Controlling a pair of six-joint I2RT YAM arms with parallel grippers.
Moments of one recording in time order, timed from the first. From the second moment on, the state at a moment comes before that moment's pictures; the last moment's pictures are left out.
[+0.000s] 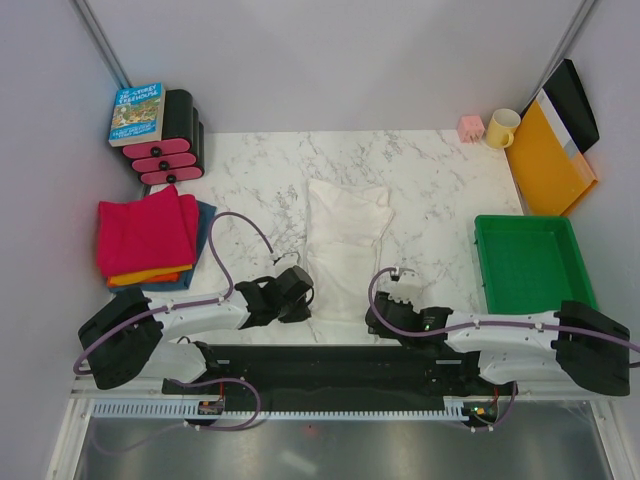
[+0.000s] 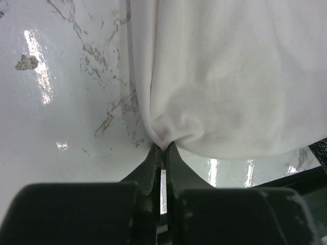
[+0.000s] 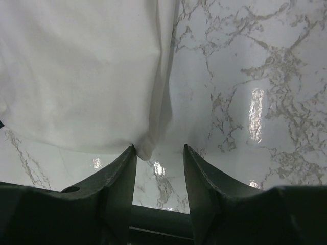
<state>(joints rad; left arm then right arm) -0.97 1.31 0.55 -0.24 -0.21 -0.98 1.20 1.14 0.42 -0.30 0.54 1.19</state>
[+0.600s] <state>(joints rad) -0.97 1.29 0.55 -0.27 -0.21 -0.98 1.21 1.30 0.51 -0.29 0.57 1.21</state>
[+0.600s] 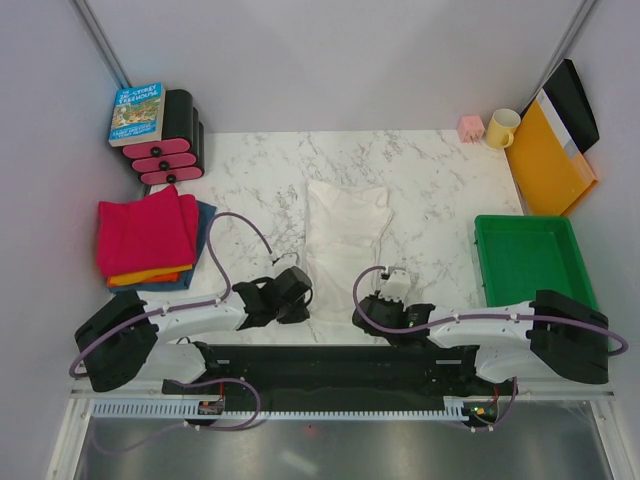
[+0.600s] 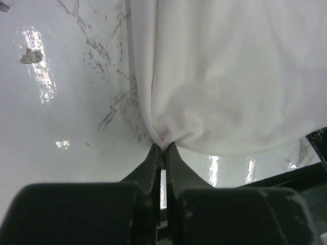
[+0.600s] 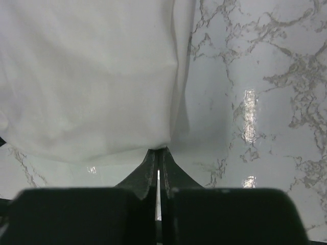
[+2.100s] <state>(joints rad) -0.88 1.41 1.14 -0.43 -0.35 -0.69 0.83 1.25 0.92 -0.50 0.82 0.82</state>
